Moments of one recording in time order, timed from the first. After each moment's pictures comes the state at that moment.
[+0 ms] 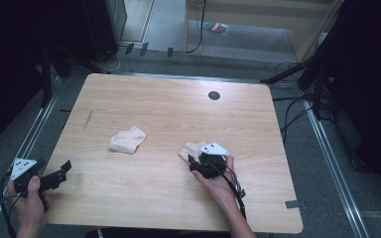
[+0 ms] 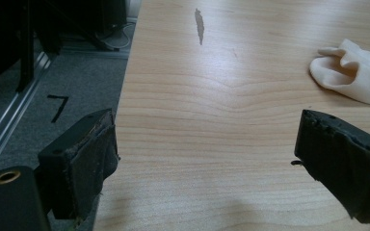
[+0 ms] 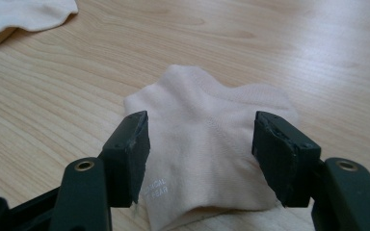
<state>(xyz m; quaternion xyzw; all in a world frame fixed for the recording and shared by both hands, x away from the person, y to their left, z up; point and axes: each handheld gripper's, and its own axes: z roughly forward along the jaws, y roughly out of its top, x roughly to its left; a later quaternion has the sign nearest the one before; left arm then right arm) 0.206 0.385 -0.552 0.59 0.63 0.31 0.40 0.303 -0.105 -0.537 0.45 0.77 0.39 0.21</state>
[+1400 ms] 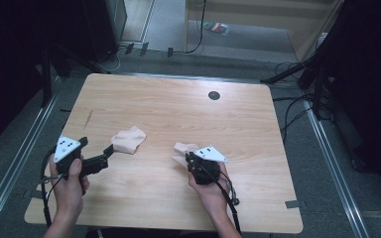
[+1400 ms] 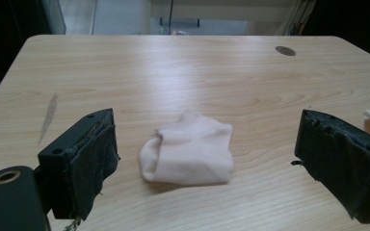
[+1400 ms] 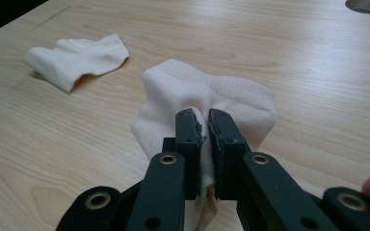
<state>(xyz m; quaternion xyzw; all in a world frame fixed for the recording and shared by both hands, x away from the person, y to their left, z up) 0.236 0.256 -0.472 0.63 0.54 0.30 0.46 0.267 -0.084 -0.503 0.47 0.74 0.44 0.20</state>
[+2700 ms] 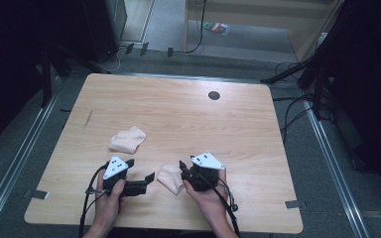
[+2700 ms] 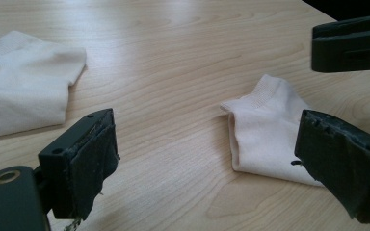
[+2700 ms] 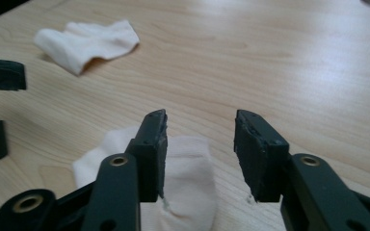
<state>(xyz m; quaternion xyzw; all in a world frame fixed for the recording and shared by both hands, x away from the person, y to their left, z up) 0.226 0.176 -0.536 0.72 0.47 0.17 0.48 0.255 -0.081 -0.511 0.45 0.75 0.43 0.20</state>
